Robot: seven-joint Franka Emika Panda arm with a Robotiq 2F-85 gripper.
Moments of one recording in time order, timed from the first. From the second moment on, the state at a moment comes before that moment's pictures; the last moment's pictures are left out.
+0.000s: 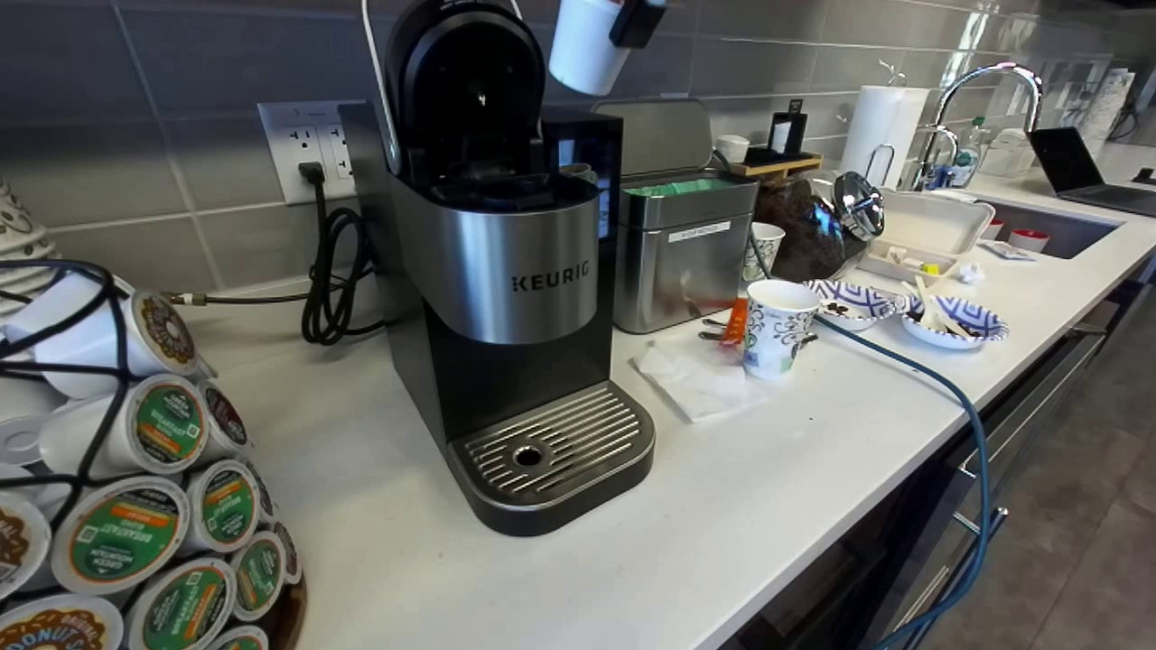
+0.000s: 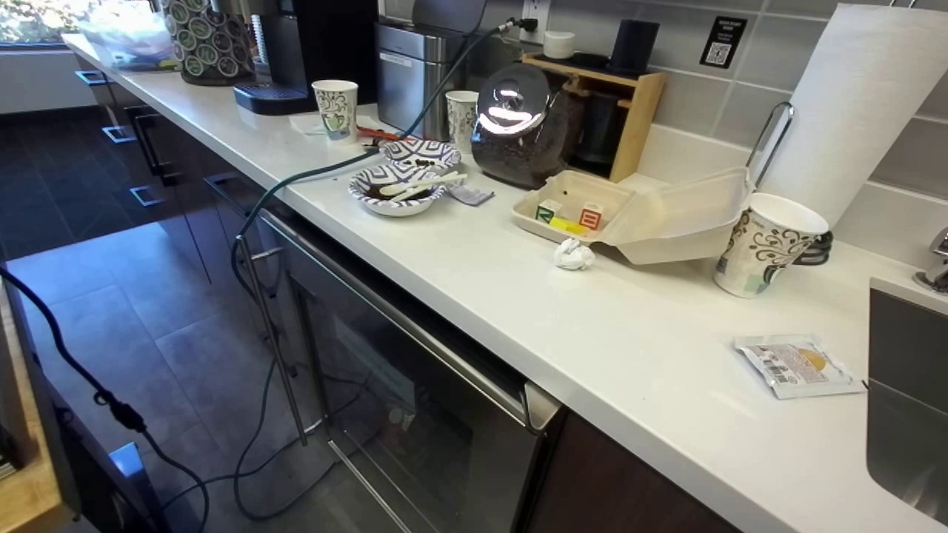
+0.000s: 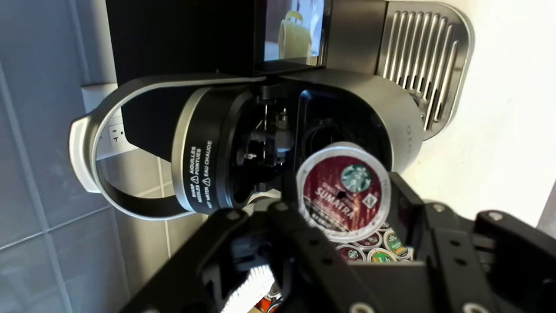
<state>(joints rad) 0.42 0.16 0.38 -1.53 -0.59 2.16 -0.65</state>
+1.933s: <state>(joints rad) 0.48 0.39 0.32 -1.30 -0.52 2.07 -0.79</state>
